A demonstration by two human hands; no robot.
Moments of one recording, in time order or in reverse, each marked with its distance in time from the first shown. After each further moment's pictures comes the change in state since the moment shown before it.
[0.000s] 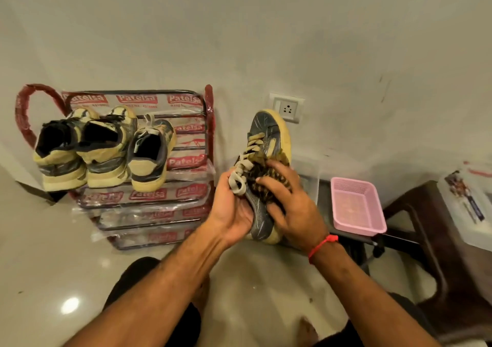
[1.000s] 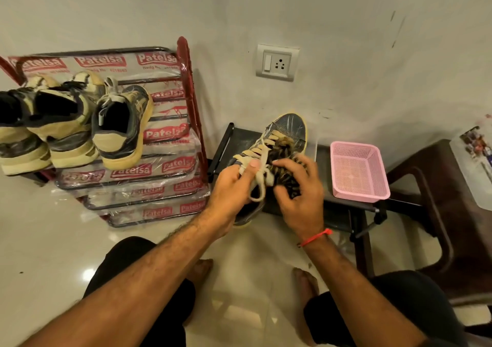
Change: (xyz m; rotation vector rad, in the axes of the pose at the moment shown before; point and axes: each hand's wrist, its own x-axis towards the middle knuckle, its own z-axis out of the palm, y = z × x) left_hand 0.028 -0.047 -0.026 0.824 0.305 0.150; right_hand -0.043 0.042 0.034 0.204 0.377 0.390
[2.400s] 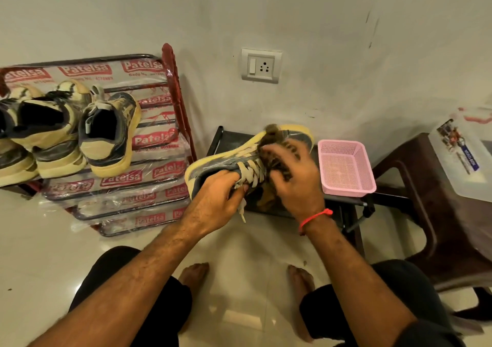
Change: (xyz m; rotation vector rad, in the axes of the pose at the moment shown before) left_hand 0.006 -0.016 -0.028 0.790 -0.125 0.747; right_hand 0.026 -0.007 -0.021 -0.184 -0.075 -0.131
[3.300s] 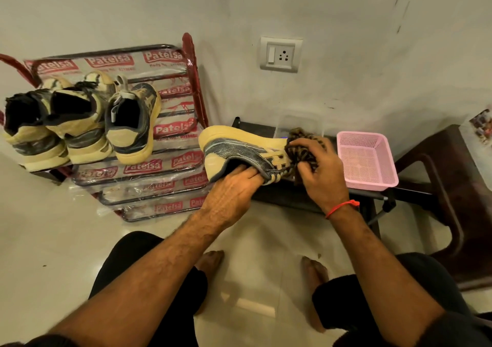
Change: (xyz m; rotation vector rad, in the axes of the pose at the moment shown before) left_hand -0.011 -0.002 0.001 0.440 -0.088 0.202; right_hand -0.002 0.011 0.000 0.032 -0.028 0.139
